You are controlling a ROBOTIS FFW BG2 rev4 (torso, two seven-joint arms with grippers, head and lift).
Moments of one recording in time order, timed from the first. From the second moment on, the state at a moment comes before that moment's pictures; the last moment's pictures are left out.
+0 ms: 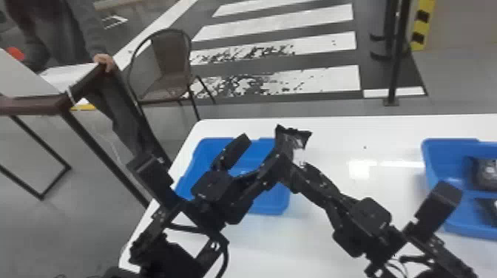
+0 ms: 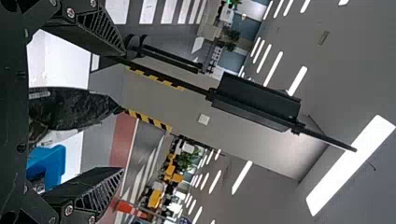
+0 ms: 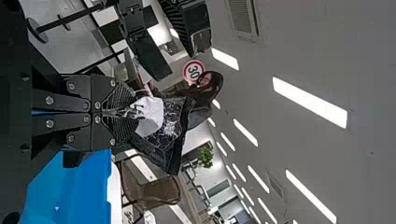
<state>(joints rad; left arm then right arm) 0.54 0.08 0.12 -2.43 0.51 0.38 -0.31 0.01 -0.28 0.71 -1.67 -0.74 -0.18 0.38</state>
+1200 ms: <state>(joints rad) 0.53 0.08 0.13 -2.43 0.43 0.50 -0.31 -0.02 -0.29 0.80 -1.67 -0.80 -0.18 0.37</state>
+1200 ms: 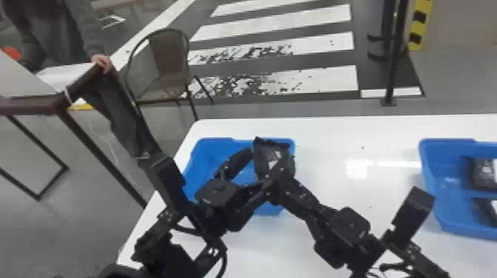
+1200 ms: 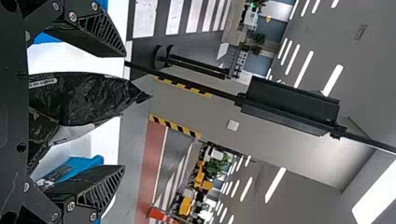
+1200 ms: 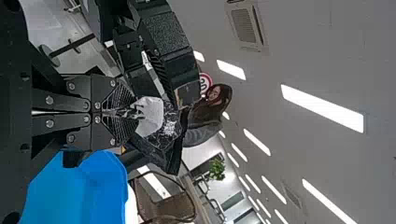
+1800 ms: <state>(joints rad) 0.55 0.08 0.10 -2.43 0.40 0.49 -0.26 -0.02 -0.30 0.81 -1.67 -0.82 -0.17 0.37</state>
